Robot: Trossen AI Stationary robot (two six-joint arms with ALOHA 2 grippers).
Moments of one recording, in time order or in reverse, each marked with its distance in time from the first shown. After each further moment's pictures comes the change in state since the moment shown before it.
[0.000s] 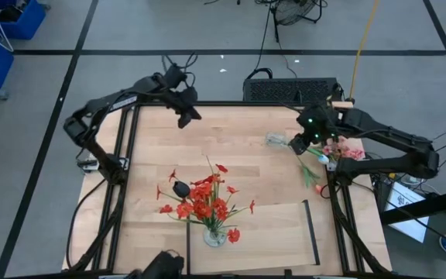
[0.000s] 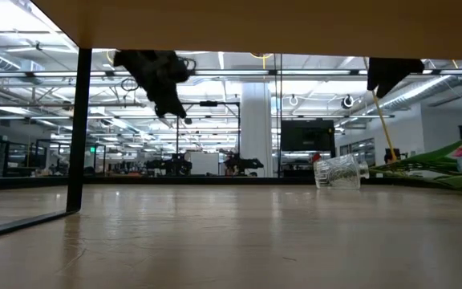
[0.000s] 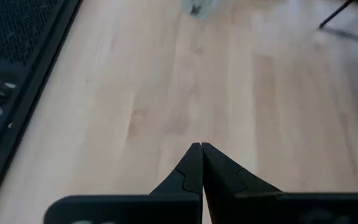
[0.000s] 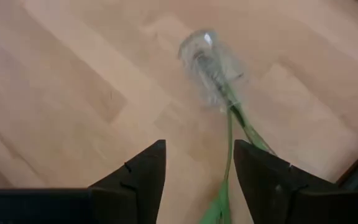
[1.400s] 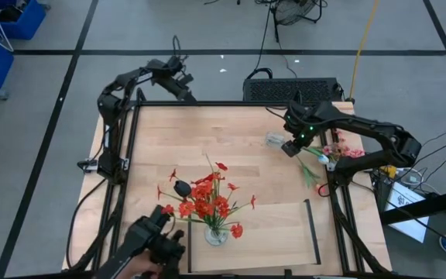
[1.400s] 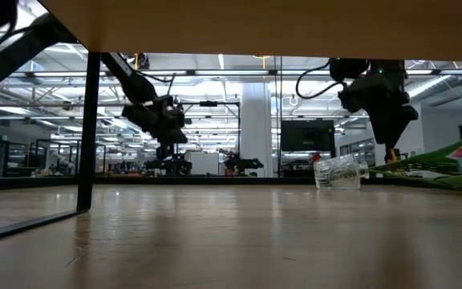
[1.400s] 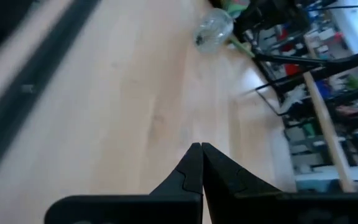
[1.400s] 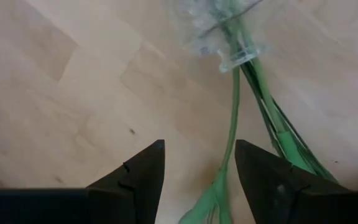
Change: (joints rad) left arm 0.288 0.534 0.374 -0.309 0.504 0.110; right arm -0.210 0.300 -0.134 0.054 -0.222 -0.210
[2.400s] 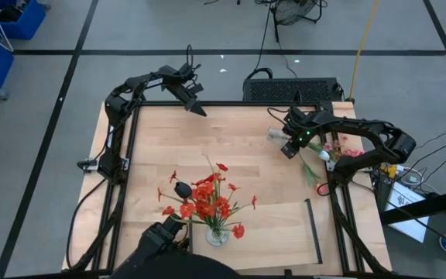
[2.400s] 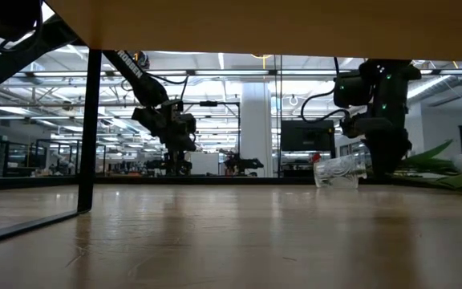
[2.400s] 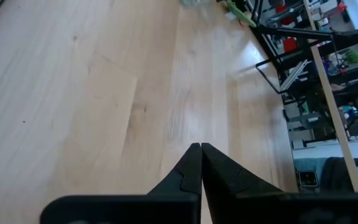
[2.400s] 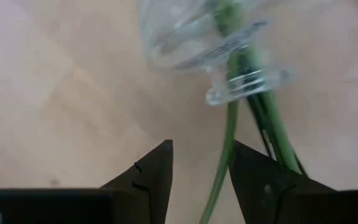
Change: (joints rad) left arm -0.102 0.041 0.000 0.001 -0.045 -0.015; right arm -0.095 0.074 -0.212 0.362 0.054 -0.178
